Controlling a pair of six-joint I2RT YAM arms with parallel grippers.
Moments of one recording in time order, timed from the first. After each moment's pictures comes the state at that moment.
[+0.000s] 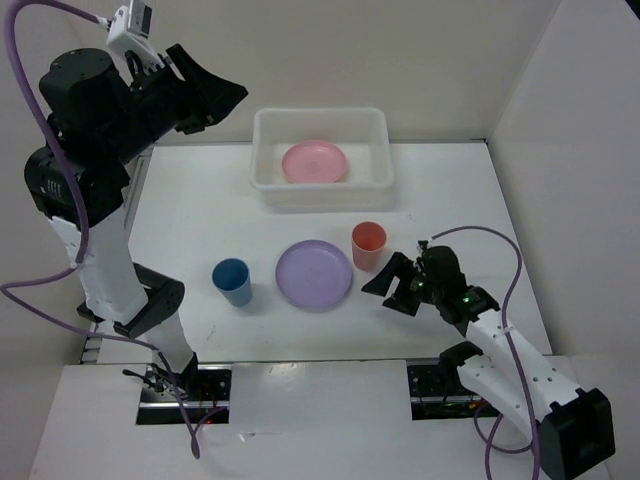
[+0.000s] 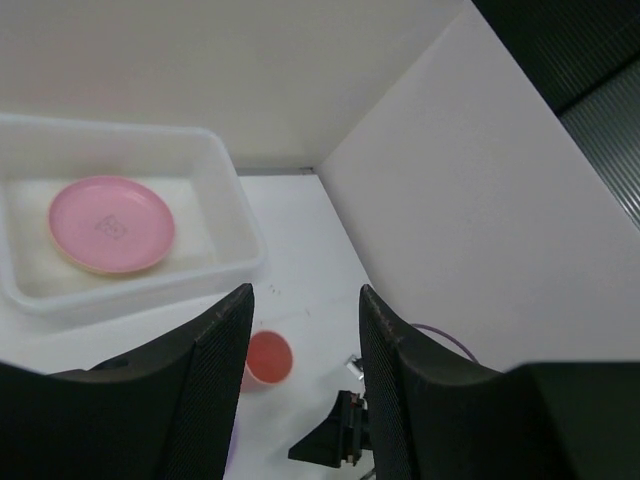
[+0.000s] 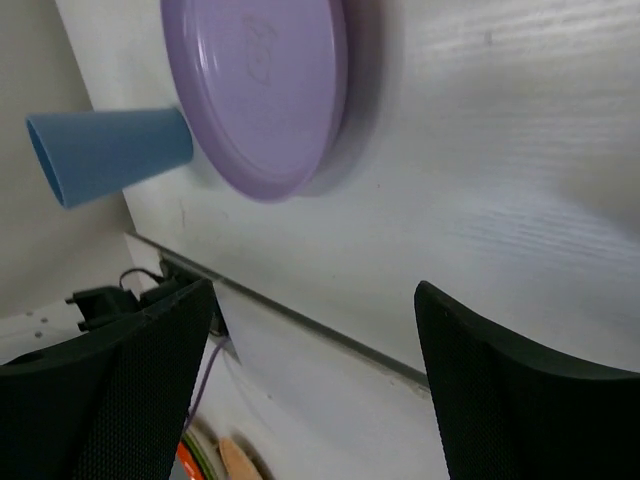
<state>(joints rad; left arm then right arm) -0.35 1.82 3.09 -1.30 0.16 -0.58 0.36 0.77 0.48 -0.44 -0.35 0.91</state>
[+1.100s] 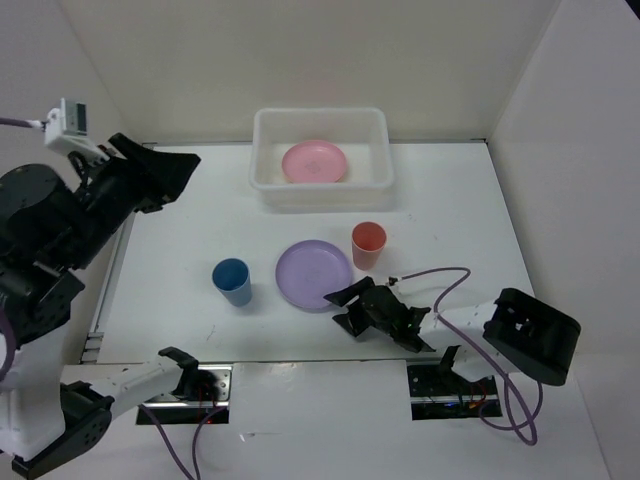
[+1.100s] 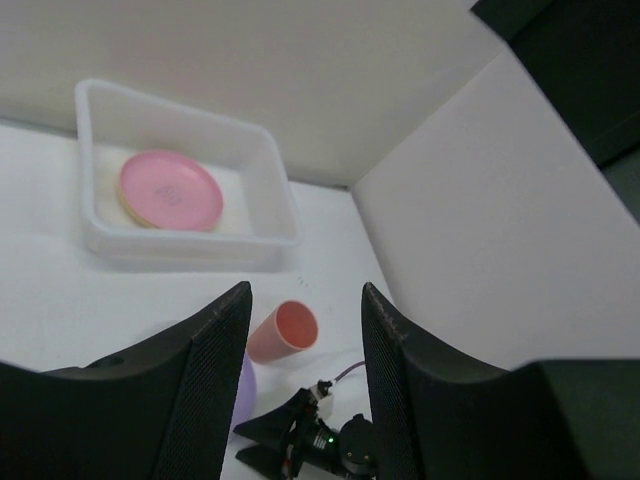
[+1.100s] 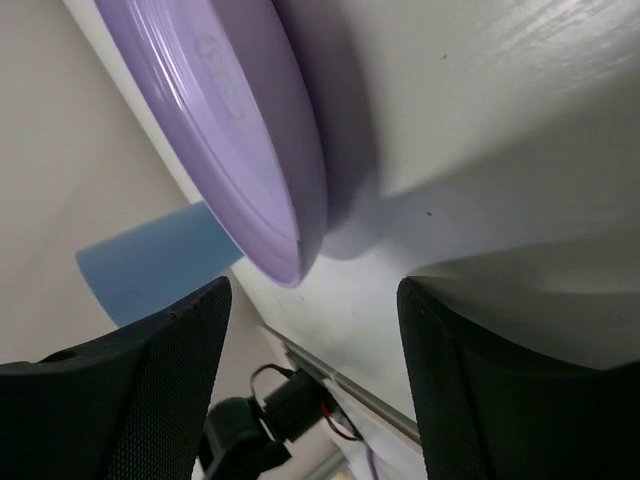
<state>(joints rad) -0.41 1.00 1.95 -0.92 -0.07 -0.63 0.97 1.28 0.21 0.41 0.19 1.80</state>
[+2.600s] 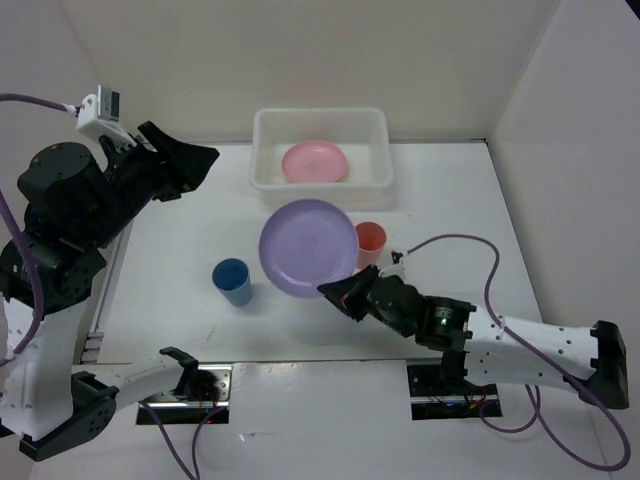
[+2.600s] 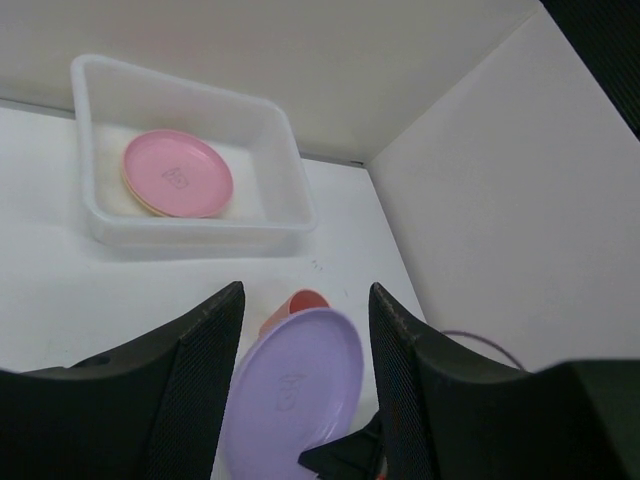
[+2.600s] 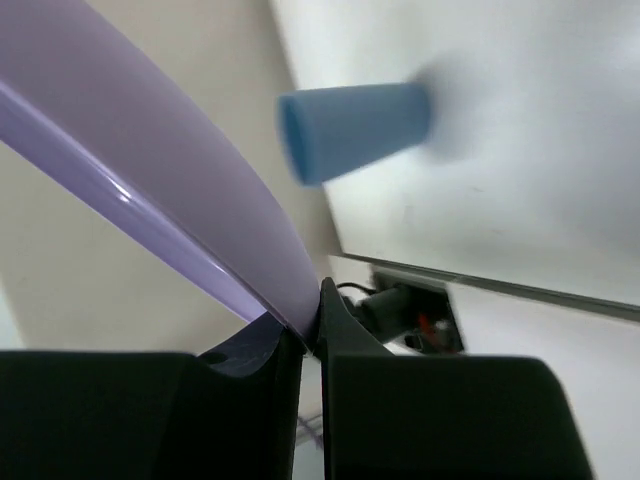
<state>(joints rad) -0.41 1.08 1.90 -0.90 -0.04 -0.61 1.24 0.87 0.55 -0.17 0.45 1.79</state>
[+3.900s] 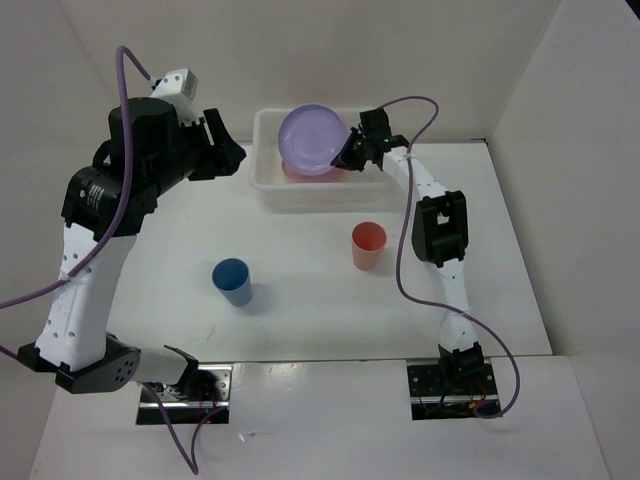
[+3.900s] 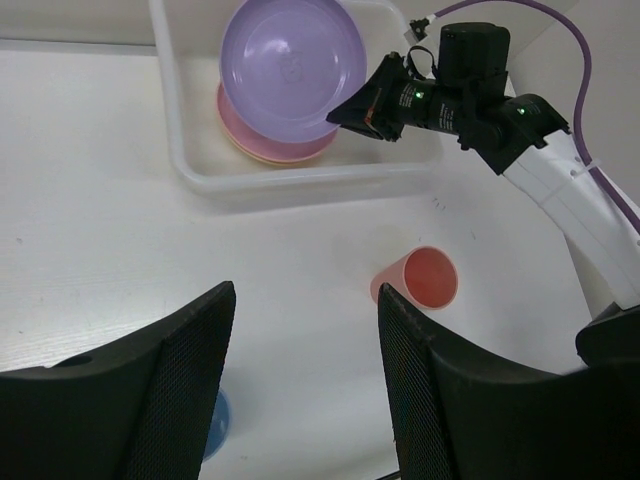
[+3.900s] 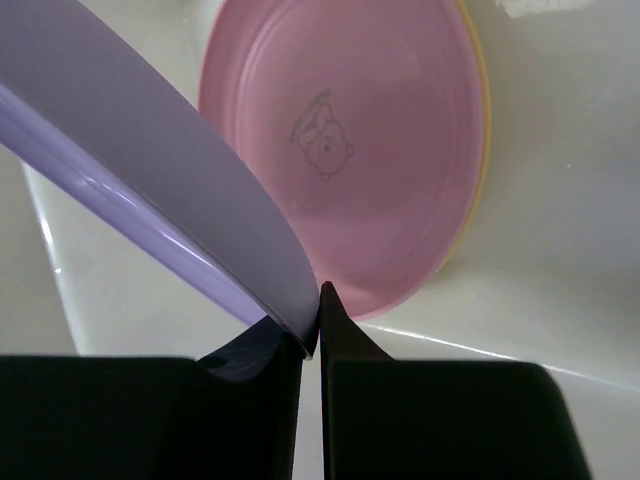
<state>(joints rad) -0.41 1.36 2.05 -1.06 -0.09 -0.40 0.30 2.40 2.20 -0.49 -0.26 0.78</state>
